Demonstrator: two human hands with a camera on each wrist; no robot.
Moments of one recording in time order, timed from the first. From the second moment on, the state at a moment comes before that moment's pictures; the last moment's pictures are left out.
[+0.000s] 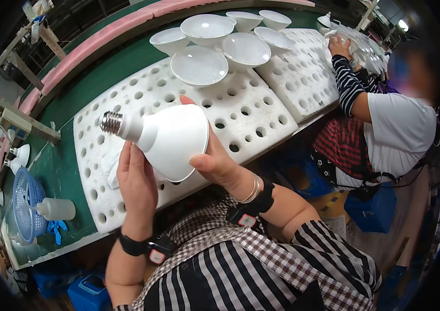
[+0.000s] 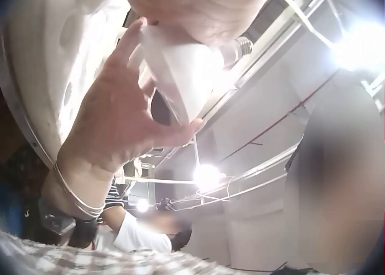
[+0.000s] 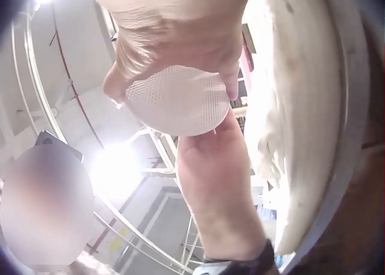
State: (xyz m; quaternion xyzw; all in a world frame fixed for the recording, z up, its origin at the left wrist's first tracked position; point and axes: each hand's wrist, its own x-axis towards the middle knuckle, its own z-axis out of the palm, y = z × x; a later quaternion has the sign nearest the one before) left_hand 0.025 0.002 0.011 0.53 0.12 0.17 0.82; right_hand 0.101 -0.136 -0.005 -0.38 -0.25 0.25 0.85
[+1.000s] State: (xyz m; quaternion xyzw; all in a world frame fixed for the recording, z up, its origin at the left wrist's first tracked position) left_hand 0.021 0.051 0.041 0.85 -0.03 0.49 0.18; right_hand 0.115 -0.152 0.009 -0.47 -0.23 0.22 0.82
